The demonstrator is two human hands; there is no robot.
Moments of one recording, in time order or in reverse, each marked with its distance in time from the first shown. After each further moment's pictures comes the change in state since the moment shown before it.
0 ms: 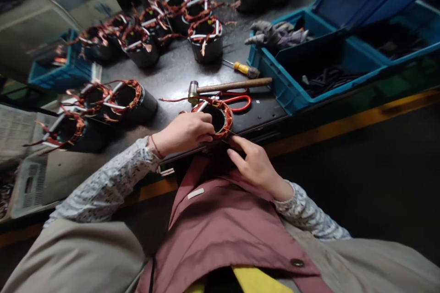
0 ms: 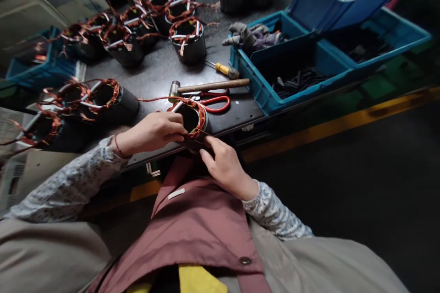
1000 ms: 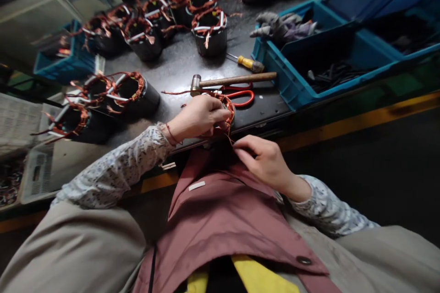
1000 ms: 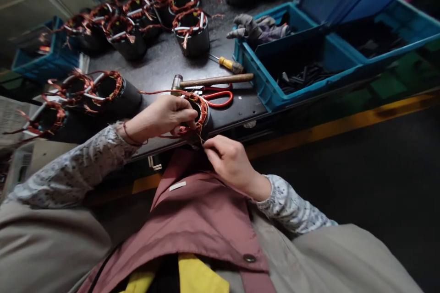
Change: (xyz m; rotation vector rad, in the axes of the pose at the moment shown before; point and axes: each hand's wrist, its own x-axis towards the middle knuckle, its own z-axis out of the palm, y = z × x) left_hand 0.030 0.038 -0.012 -0.694 0.115 -0.498; right_hand -0.008 -0.003 -0.024 0.278 0.048 -0.075
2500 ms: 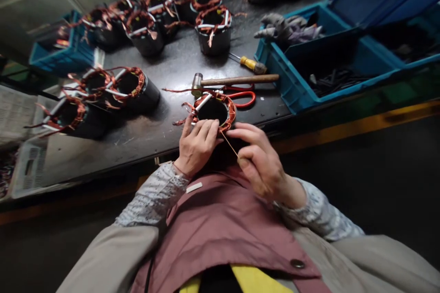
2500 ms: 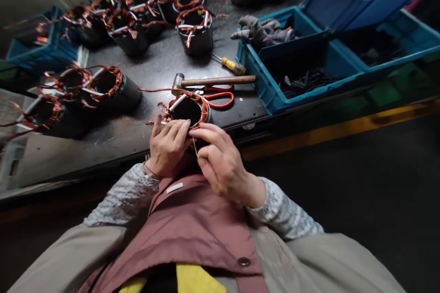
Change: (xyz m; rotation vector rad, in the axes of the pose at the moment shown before) left_hand -0.046 -0.067 0.068 0.787 0.644 0.385; right_hand -0.002 -0.023 -0.006 0.132 0.009 -0.280
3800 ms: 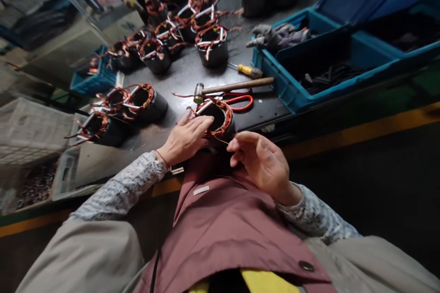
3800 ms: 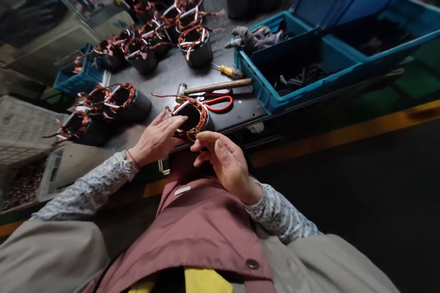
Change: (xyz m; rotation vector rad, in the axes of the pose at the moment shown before) left_hand 0.025 -0.036 -0.034 -0.071 -0.238 0.333; right_hand -0.013 0.004 0.013 1.043 0.247 0.363
